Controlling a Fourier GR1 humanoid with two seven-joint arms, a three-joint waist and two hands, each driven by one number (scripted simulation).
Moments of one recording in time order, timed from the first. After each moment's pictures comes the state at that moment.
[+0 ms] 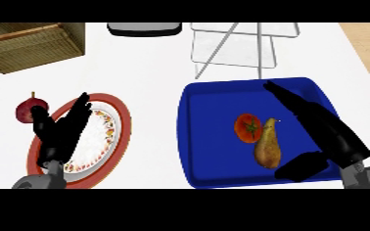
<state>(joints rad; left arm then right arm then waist) -0.04 0.24 0.02 -1.38 0.19 0.05 0.24 -0.16 -0.55 0.29 -1.87 0.28 0.25 0.41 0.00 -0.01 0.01</state>
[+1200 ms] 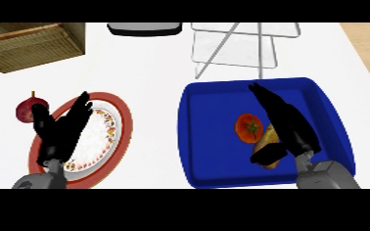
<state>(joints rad) -0.05 0.21 0.05 -1.39 0.15 0.02 0.27 -0.17 -0.32 0.32 -1.63 0.66 0.14 0.35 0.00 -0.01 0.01</state>
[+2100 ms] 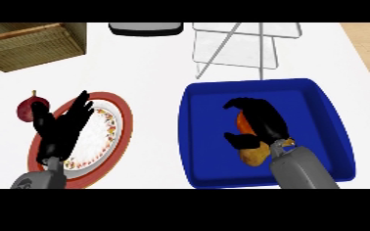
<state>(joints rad) -0.07 0.20 0.08 -1.38 0.14 0.00 0.28 -0.28 -0.22 0.37 -1.37 0.81 0.11 0.16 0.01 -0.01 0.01</state>
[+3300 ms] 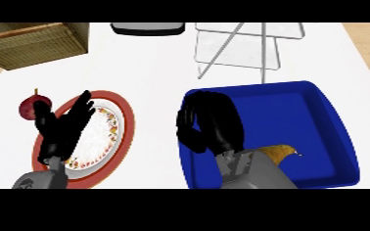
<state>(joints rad) -0.07 0.19 0.08 -1.40 0.13 -0.01 0.30 -0.44 -0.02 0.57 -1.63 0.78 0.01 0.75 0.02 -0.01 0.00</state>
